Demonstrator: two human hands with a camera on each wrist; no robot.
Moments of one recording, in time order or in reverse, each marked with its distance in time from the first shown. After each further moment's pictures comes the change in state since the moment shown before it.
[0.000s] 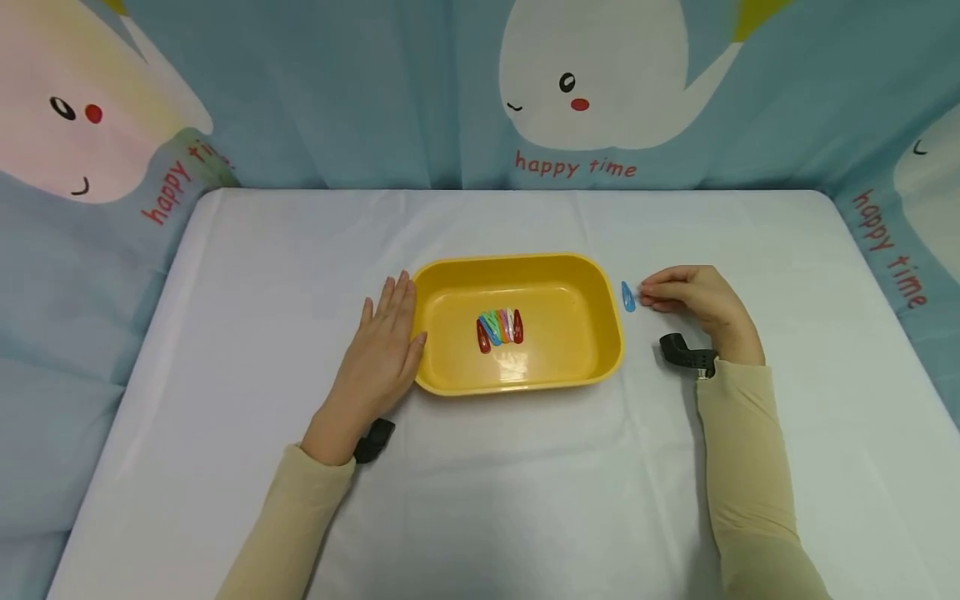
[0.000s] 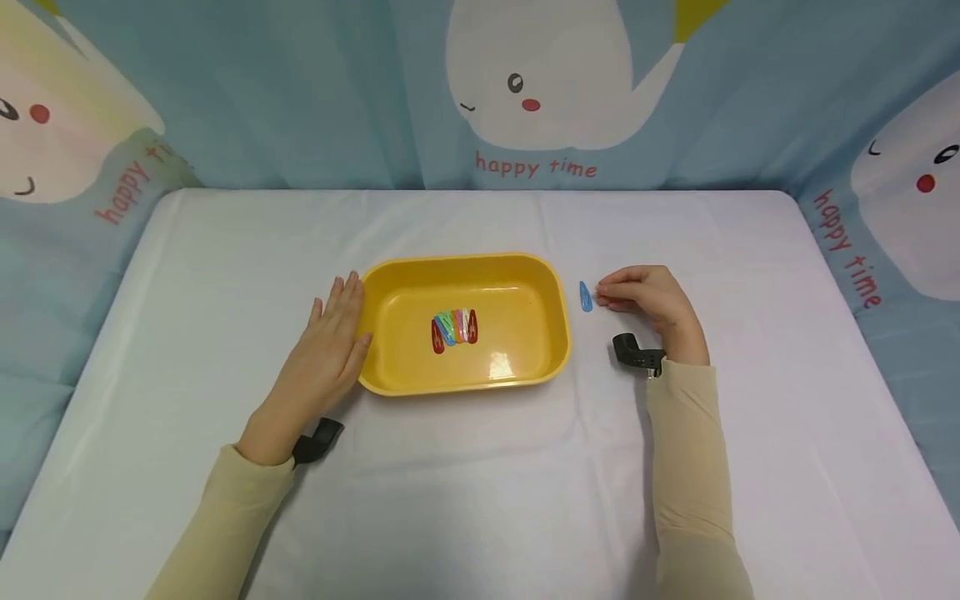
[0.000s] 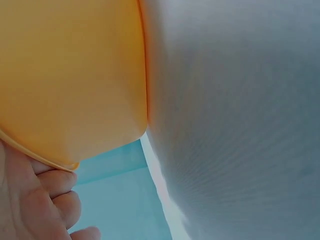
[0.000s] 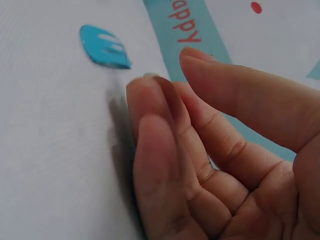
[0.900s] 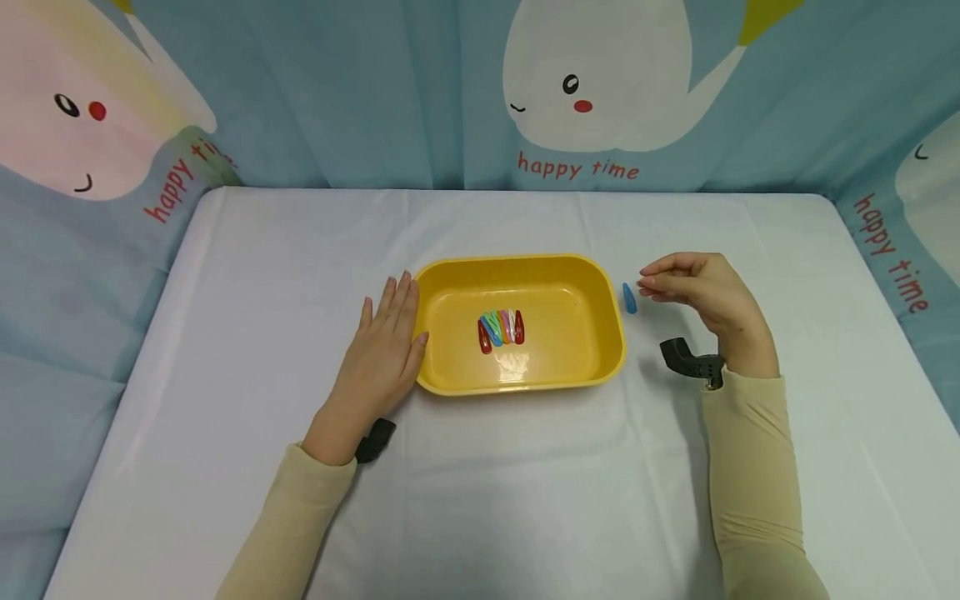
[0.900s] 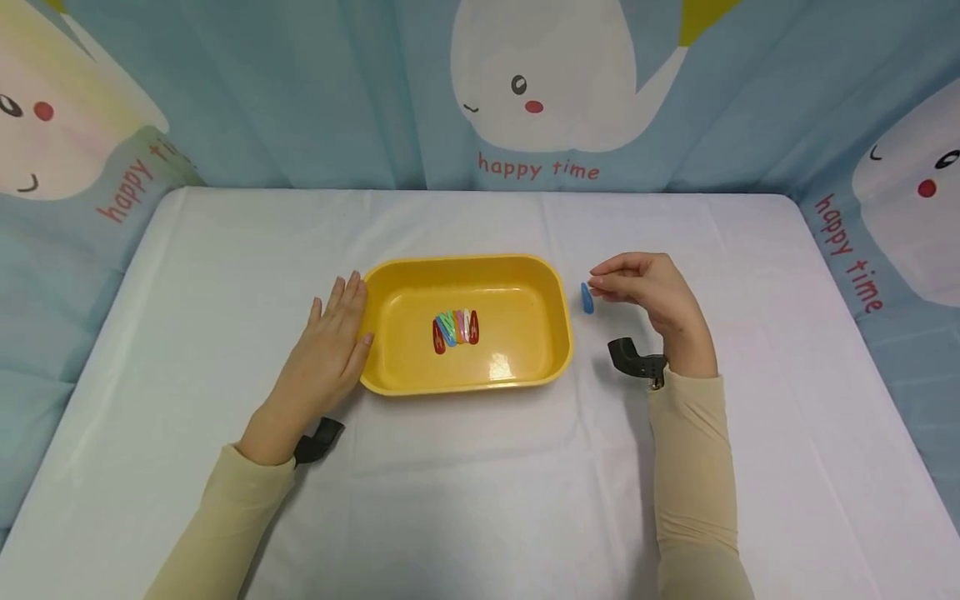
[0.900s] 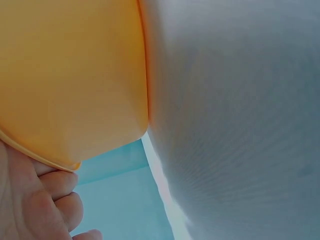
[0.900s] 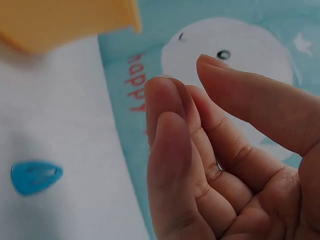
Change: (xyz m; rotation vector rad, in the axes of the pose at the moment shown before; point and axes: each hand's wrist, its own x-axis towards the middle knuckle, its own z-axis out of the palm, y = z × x) left_hand -0.001 0.002 0.000 0.011 -0.007 -0.015; right_hand -0.027 -0.035 0.016 -0.056 -0.015 -0.193
